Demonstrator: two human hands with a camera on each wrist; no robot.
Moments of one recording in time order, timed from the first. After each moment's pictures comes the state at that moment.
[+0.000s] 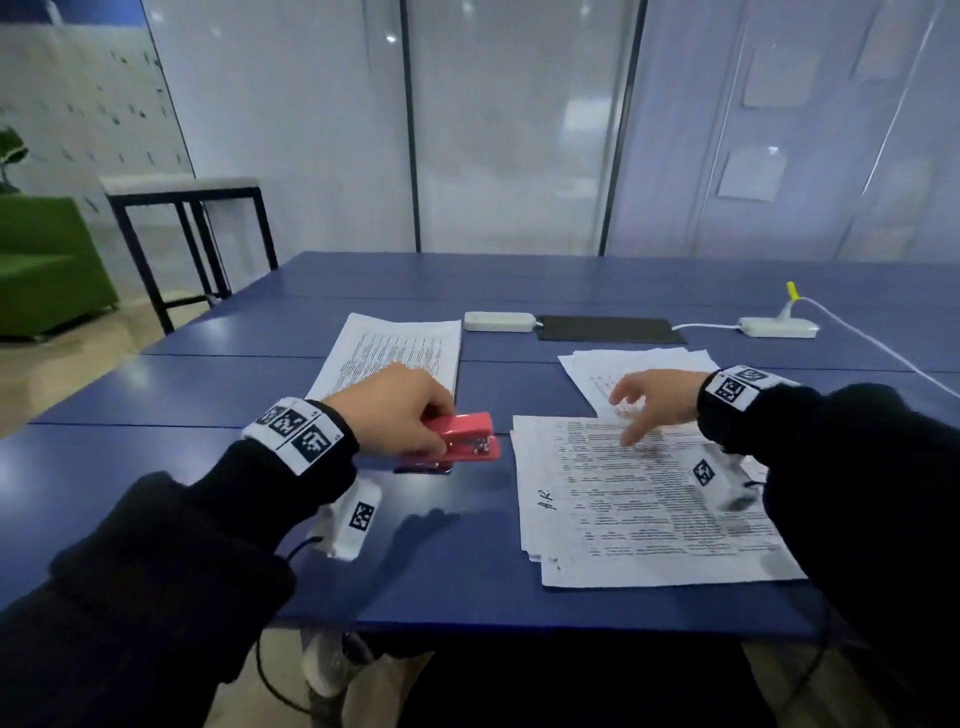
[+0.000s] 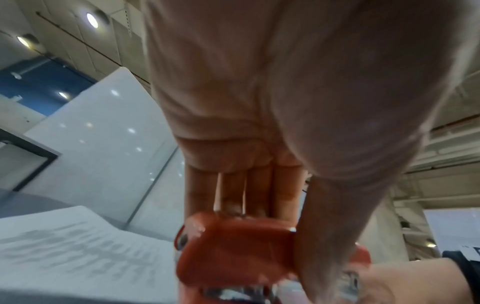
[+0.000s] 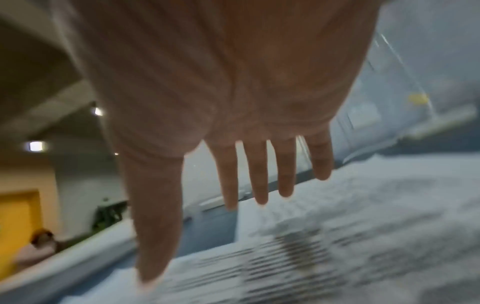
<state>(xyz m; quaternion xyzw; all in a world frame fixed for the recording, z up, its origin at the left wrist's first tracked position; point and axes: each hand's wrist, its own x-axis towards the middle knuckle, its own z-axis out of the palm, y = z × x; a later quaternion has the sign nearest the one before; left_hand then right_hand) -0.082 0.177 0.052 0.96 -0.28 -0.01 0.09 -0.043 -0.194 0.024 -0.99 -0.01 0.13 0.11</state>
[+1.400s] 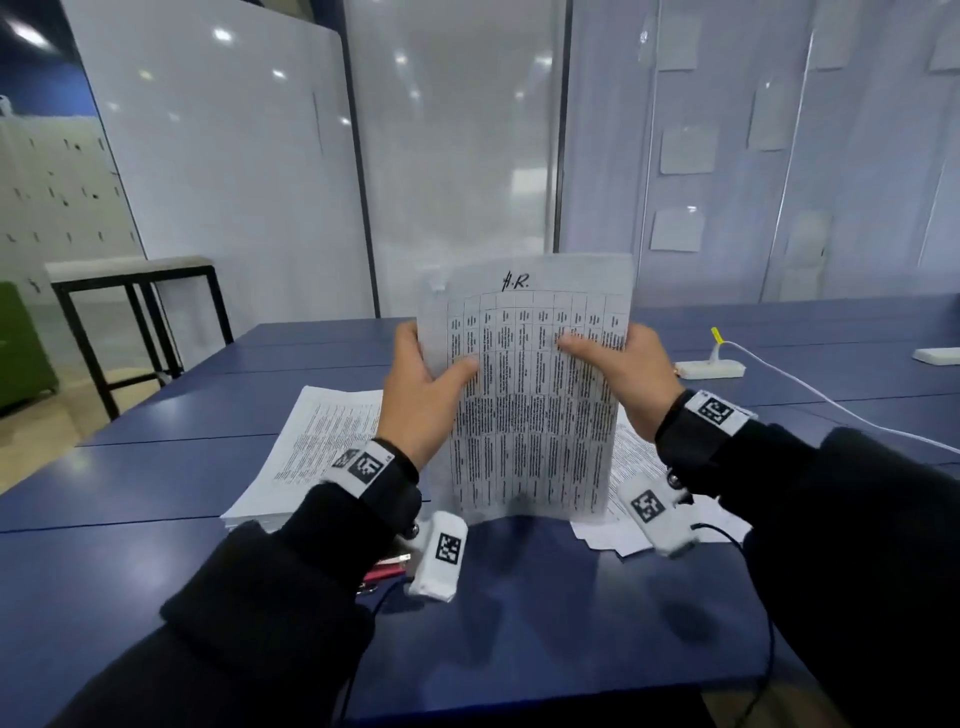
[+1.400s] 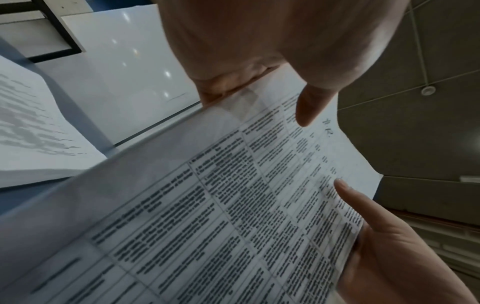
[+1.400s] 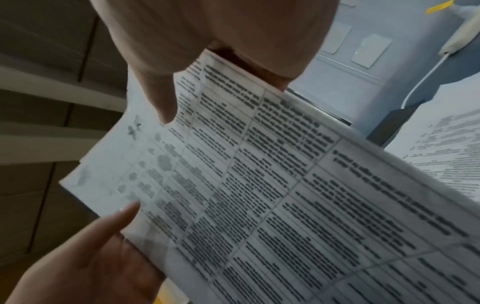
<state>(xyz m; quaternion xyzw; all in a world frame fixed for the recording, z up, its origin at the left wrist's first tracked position) -0.085 0.072 0.094 0.71 -0.17 0.16 0.66 -0.114 -0.155 0.112 -0.71 -0.06 -0.24 0.66</state>
